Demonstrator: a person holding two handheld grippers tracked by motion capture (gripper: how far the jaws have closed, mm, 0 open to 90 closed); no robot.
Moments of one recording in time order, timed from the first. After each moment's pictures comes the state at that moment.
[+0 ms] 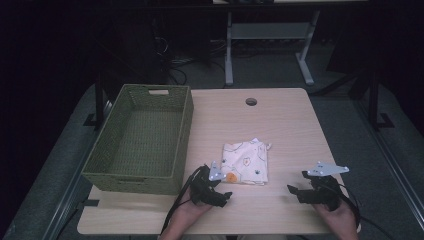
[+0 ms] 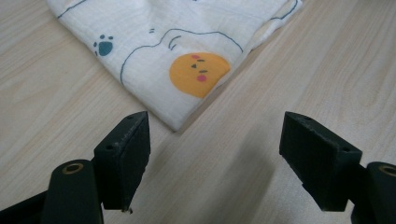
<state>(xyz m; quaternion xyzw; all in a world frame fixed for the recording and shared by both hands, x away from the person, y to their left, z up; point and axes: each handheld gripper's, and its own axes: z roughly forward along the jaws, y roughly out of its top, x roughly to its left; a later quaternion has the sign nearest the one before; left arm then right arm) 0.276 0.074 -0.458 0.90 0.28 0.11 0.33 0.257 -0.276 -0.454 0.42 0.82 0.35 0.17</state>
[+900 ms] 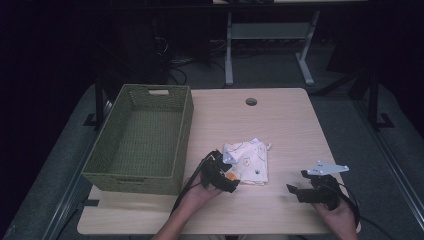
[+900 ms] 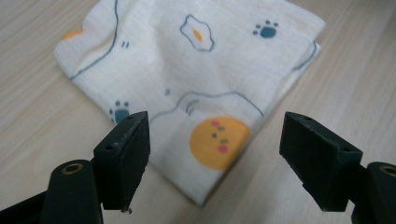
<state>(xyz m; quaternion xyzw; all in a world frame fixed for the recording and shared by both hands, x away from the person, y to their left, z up) 0.319 0.038 -0.437 0.91 0.27 0.10 0.30 0.259 -0.275 -0.454 0.42 0.82 0.35 0.16</state>
